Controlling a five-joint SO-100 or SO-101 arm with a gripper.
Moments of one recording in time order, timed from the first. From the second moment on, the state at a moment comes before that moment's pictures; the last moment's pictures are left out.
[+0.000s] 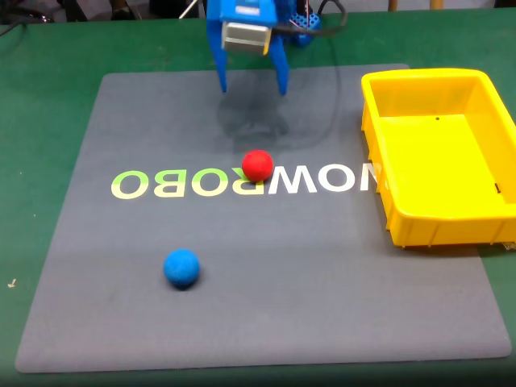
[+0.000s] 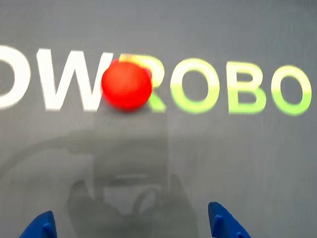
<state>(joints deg) 16.0 119.8 128.8 42.4 -102.8</state>
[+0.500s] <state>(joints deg) 12.0 91.8 111.4 35.7 -100.5</state>
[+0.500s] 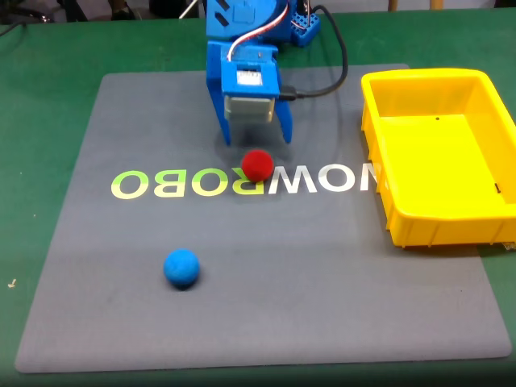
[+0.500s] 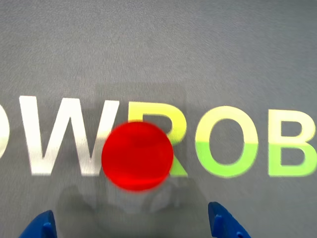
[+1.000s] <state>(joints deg) 11.1 80.8 103.1 35.7 -100.0</state>
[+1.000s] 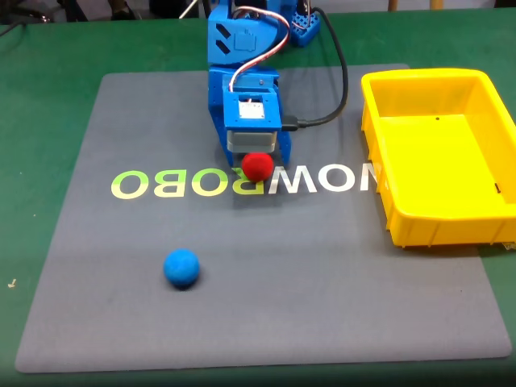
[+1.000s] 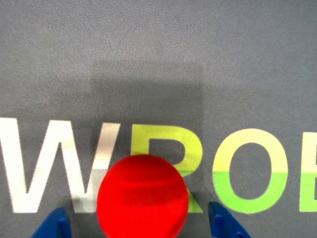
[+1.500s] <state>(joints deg) 9.8 77.8 101.2 35.2 -98.9</state>
